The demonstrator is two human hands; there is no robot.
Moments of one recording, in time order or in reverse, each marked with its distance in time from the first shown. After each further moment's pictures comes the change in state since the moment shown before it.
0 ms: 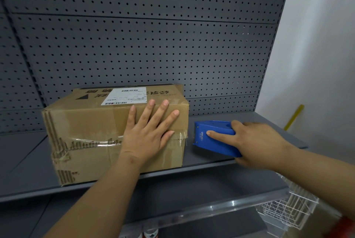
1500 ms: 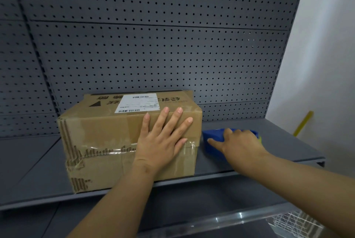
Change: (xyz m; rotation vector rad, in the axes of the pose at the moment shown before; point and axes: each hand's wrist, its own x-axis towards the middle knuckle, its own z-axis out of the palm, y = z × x) left_hand 0.000 0.000 -0.003 0.004 -0.049 -0.038; right_hand 0.052 -0.046 -0.021 -0.168 -0.245 0.125
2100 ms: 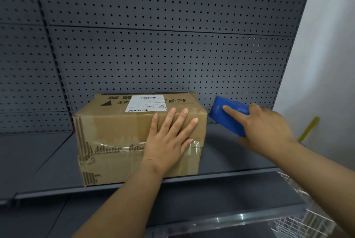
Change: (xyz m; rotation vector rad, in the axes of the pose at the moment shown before) left_hand 0.005 0.004 -0.018 -0.036 -0.118 -0.042; right_hand -0.014 0.041 -0.006 0.269 0.363 0.285
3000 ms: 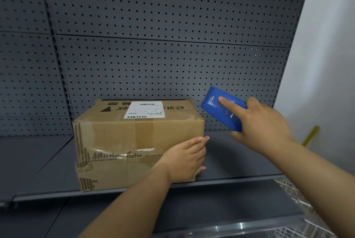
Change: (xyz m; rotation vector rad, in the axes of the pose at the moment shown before) left_hand 0.017 0.028 -0.016 0.001 -0.304 0.685; right_hand 0.001 0.004 -0.035 0.126 0.083 0.050
